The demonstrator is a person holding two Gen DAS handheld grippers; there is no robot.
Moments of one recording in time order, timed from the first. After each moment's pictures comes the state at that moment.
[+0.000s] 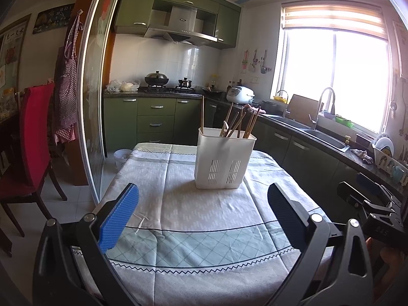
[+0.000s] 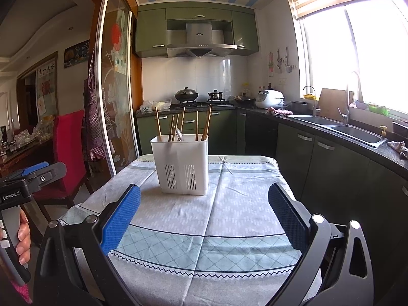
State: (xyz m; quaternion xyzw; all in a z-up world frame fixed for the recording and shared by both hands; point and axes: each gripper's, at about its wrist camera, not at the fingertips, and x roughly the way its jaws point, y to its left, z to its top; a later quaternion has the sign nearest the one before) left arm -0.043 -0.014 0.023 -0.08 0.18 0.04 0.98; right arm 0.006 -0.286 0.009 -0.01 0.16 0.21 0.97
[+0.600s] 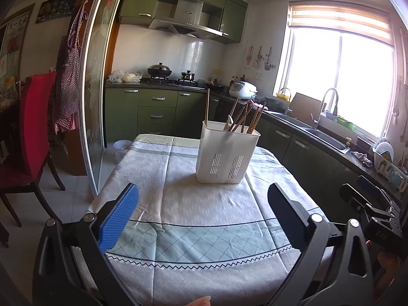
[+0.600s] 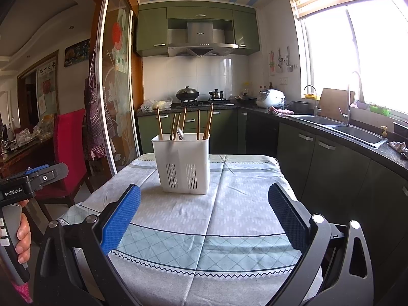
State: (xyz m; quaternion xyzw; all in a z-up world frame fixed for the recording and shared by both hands) left arm -0.041 -0.005 0.018 -0.10 0.20 0.04 0.97; right arm 0.005 -0.283 0.010 -0.01 0.16 0.21 0.96
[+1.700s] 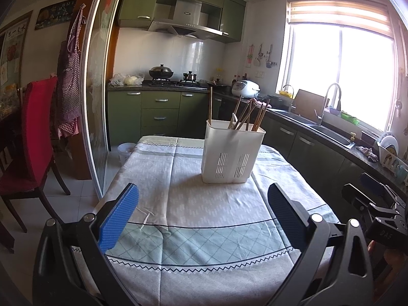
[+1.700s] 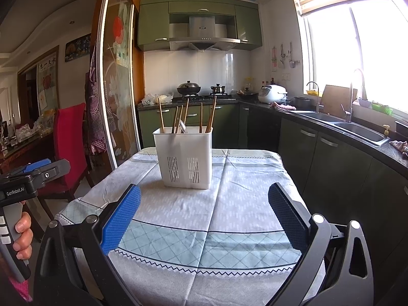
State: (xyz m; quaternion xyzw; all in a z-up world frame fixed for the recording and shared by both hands) left arm -0.033 -0.005 0.014 -0.08 0.20 0.05 0.97; right arm 0.015 -0.278 -0.003 -0.02 0.17 0.21 0.96
